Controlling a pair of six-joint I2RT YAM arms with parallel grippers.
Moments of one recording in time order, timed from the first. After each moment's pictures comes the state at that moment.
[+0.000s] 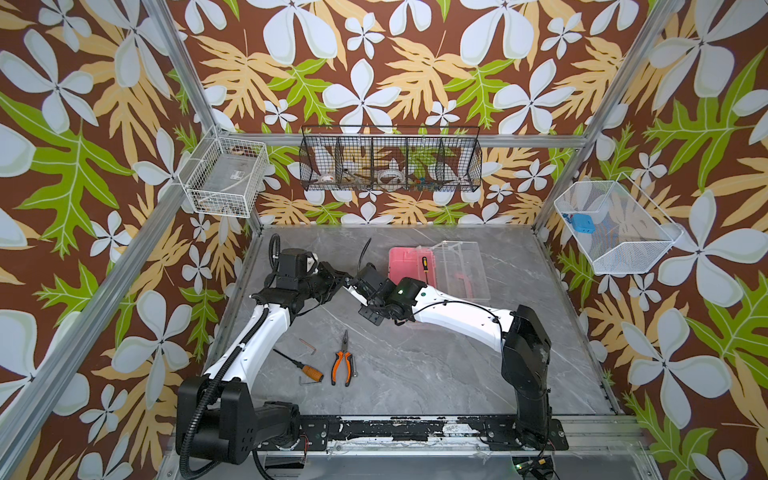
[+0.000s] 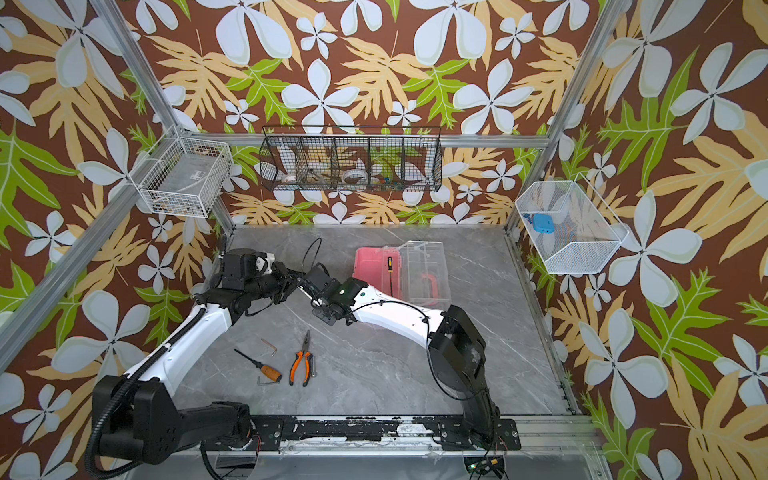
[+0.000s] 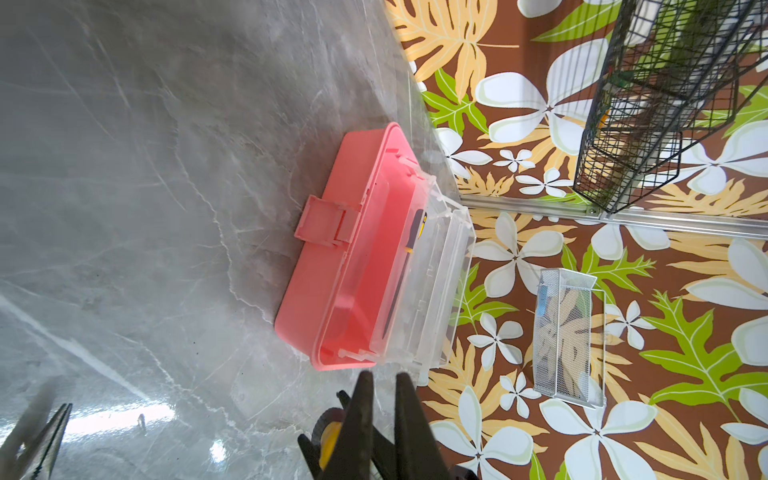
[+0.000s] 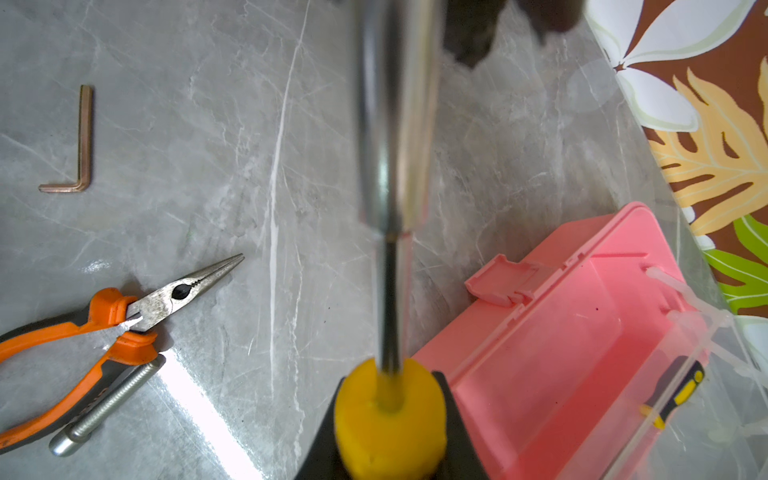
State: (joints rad) left arm -0.13 1.28 0.91 -0.26 0.56 -1.11; right arm 1.00 1.98 1.71 -0.71 0.26 -0.12
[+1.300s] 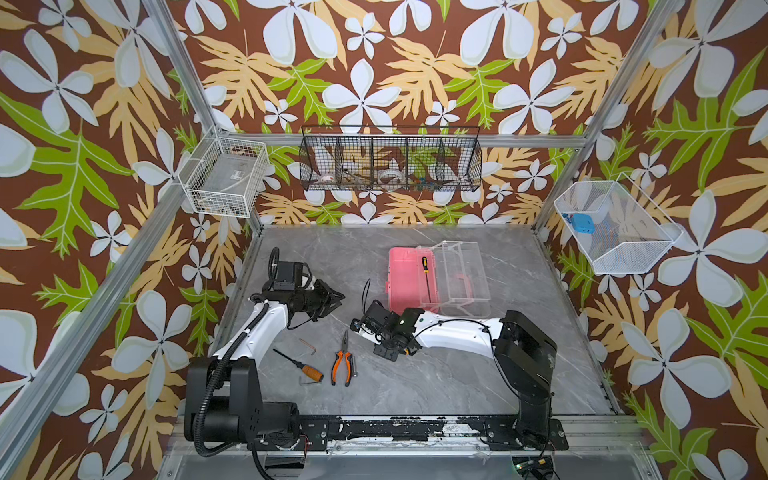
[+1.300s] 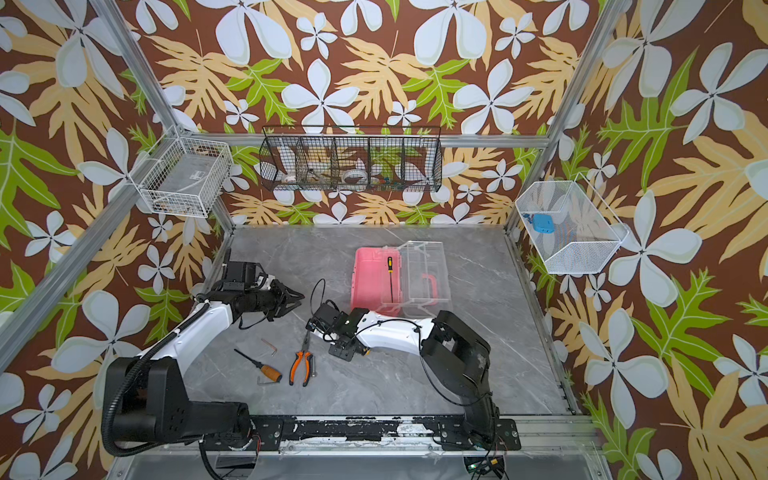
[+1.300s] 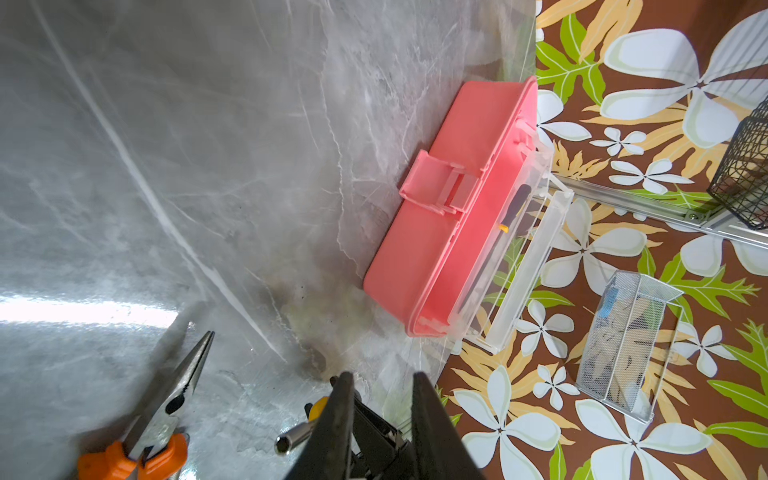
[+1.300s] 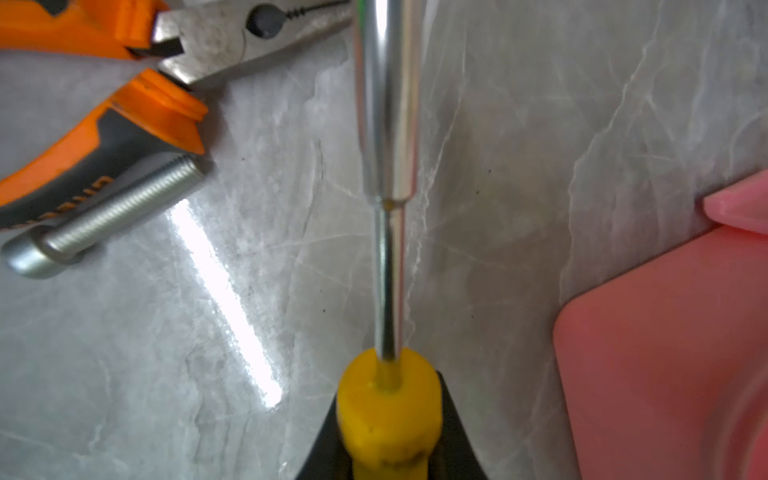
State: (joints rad) left arm -0.03 1.37 0.86 -0.43 0.66 -0.98; right arm 1.05 1.95 1.36 -0.63 0.16 -0.20
